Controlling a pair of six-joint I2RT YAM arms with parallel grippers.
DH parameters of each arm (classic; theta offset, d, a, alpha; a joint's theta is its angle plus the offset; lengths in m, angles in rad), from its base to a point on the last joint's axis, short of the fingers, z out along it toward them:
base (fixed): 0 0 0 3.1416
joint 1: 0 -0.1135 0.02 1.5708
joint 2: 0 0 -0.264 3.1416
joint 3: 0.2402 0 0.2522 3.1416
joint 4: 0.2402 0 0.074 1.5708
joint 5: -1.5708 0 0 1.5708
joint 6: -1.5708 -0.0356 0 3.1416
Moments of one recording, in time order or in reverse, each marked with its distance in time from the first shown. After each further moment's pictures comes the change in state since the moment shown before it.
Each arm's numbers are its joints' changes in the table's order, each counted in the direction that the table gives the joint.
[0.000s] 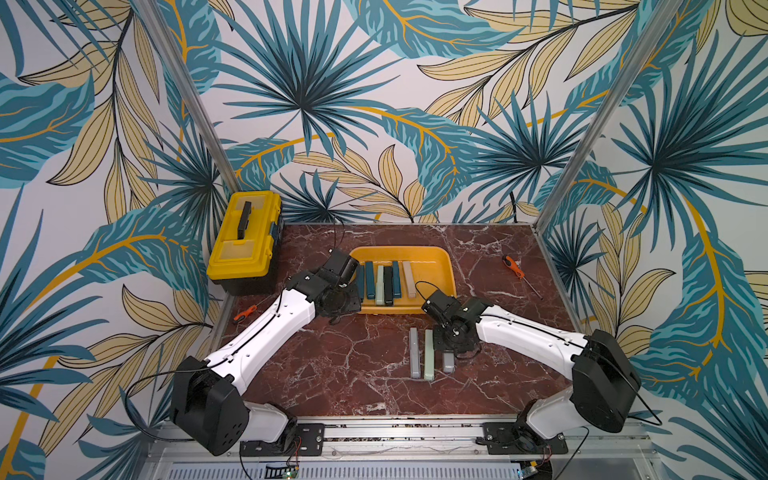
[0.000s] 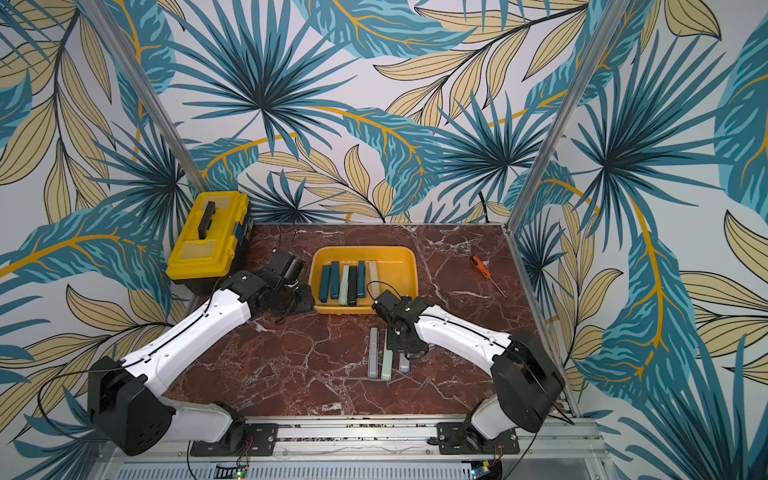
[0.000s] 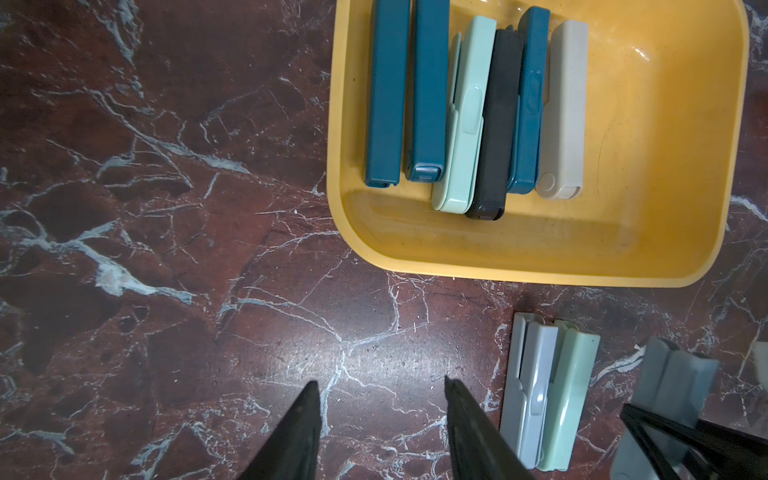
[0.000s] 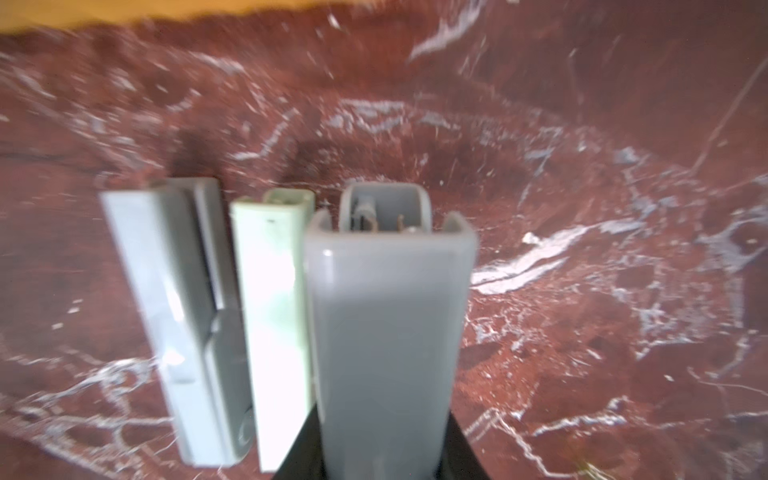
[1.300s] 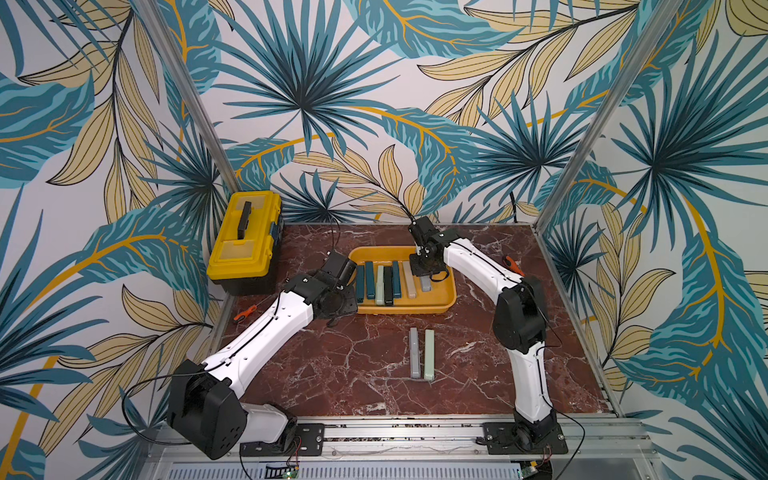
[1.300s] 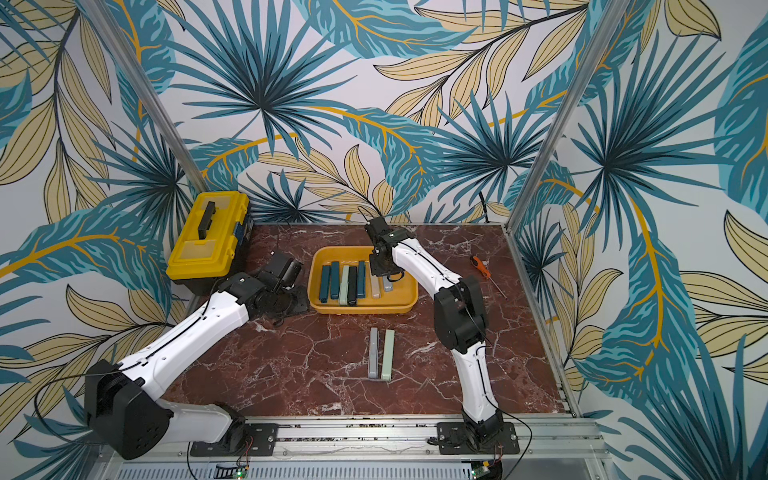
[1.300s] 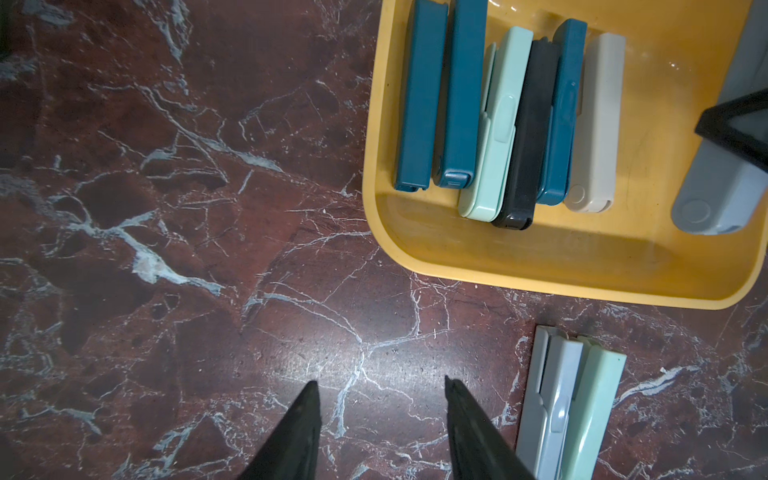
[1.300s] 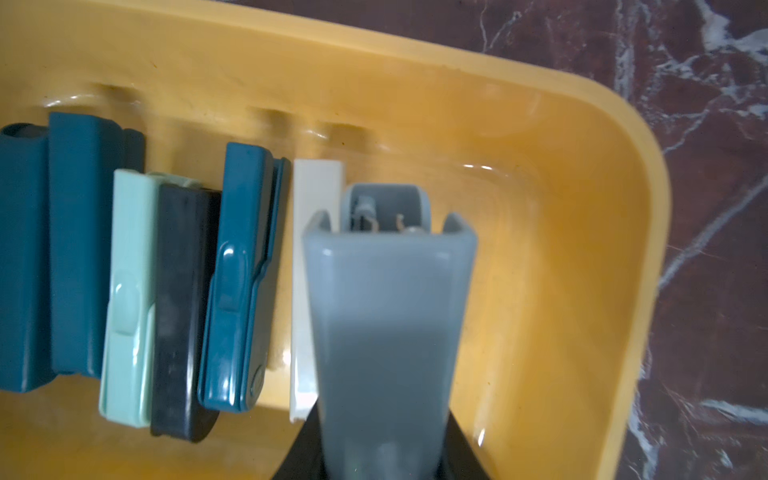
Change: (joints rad) left arm -0.006 -0.021 -0.023 0.017 0.056 0.027; right arm 0.251 0.702 0.917 0.005 0.010 0.474
